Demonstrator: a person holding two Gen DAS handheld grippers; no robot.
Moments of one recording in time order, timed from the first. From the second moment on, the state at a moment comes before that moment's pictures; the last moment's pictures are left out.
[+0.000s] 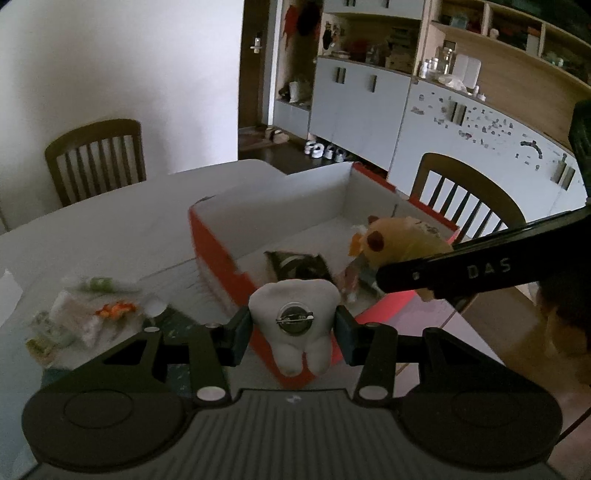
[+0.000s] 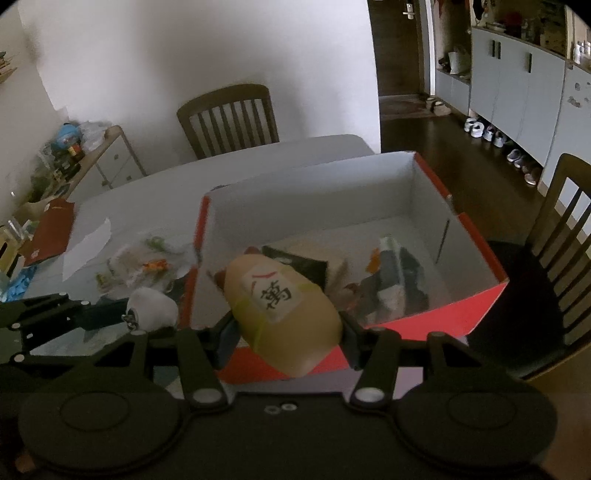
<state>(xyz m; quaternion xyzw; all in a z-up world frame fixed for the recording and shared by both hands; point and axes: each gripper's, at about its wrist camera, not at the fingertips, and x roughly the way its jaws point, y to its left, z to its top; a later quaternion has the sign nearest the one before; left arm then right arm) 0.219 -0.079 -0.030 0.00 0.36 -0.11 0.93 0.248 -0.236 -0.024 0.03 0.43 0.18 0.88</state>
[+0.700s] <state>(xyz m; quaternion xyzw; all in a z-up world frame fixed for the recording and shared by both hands) 0.297 -0.127 -0.039 0.03 0.40 -0.11 0.91 0.330 -0.257 -0.034 0.00 0.43 0.17 0.89</state>
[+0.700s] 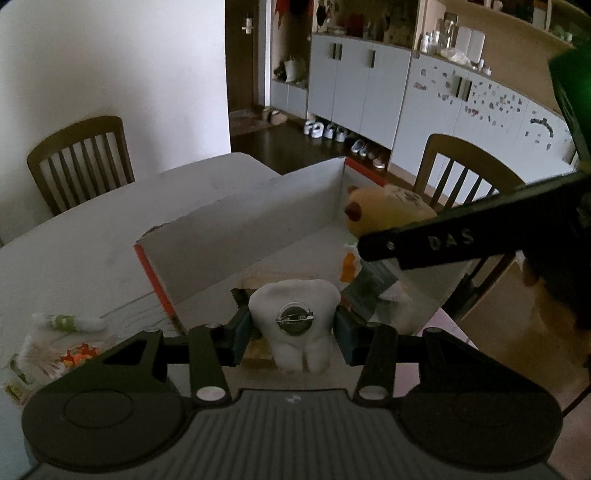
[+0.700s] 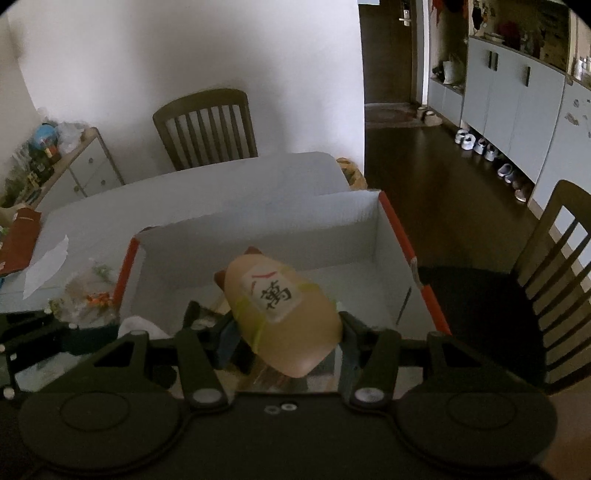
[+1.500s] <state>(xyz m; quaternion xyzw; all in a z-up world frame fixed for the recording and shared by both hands) 0.353 -0.159 -0.093 0.08 0.48 -0.11 0.87 0.398 -0.222 -0.102 -0.08 0.50 0.18 0.84</state>
